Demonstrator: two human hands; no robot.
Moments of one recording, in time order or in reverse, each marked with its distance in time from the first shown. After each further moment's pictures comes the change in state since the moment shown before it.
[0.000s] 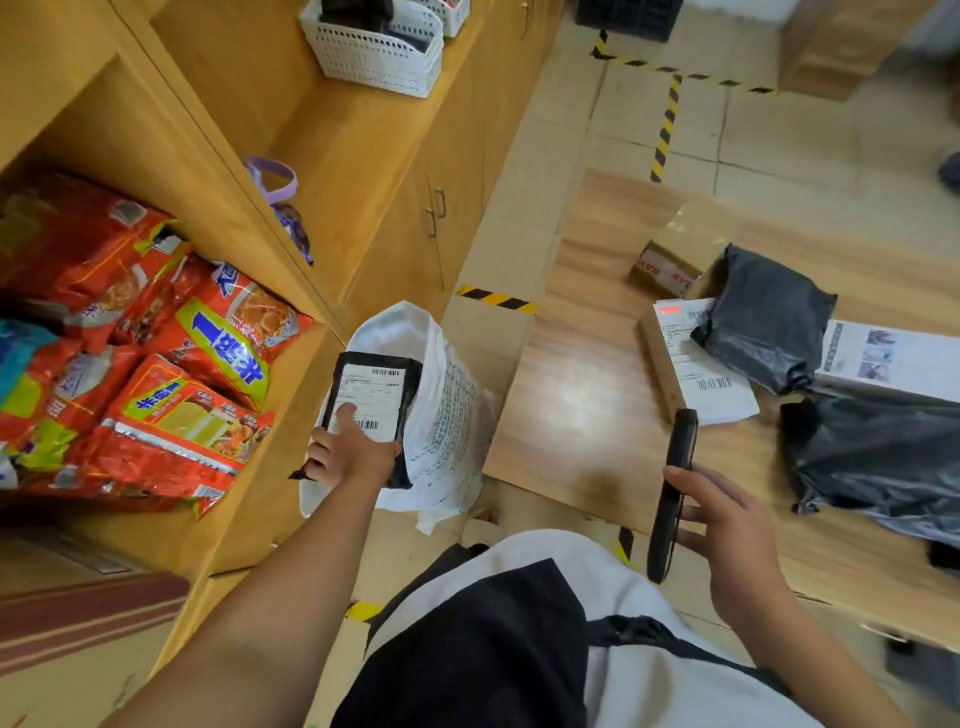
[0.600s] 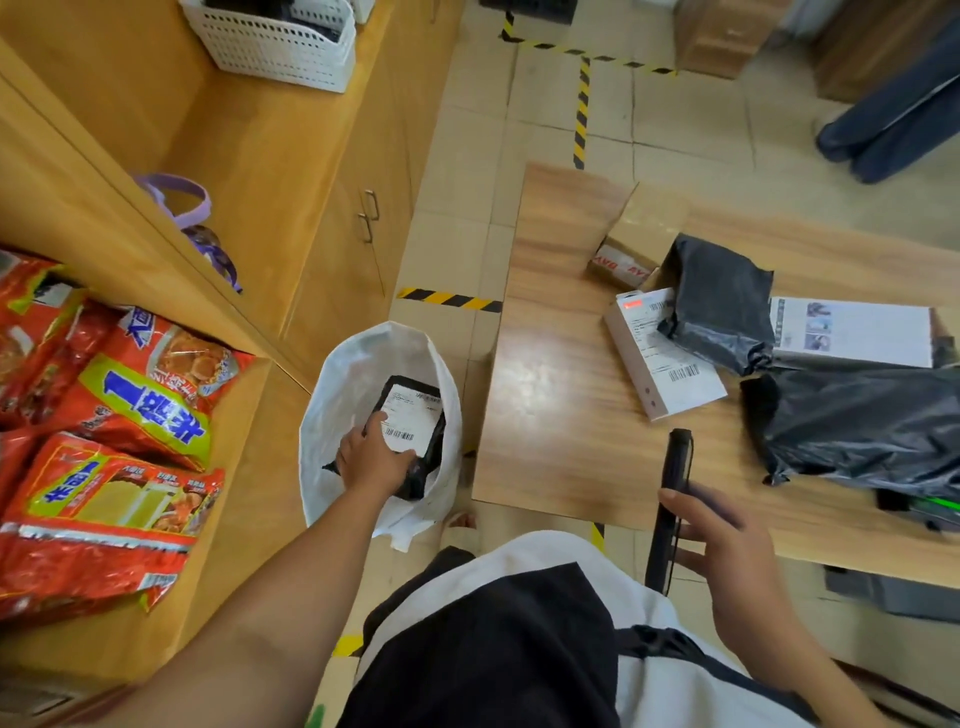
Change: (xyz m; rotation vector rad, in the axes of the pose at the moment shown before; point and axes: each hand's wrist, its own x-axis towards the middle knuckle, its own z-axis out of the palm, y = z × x) left_hand 0.034 0.042 0.031 0.077 -0.256 0.451; right_hand -0.020 0.010 0.017 -0.029 0.174 0.000
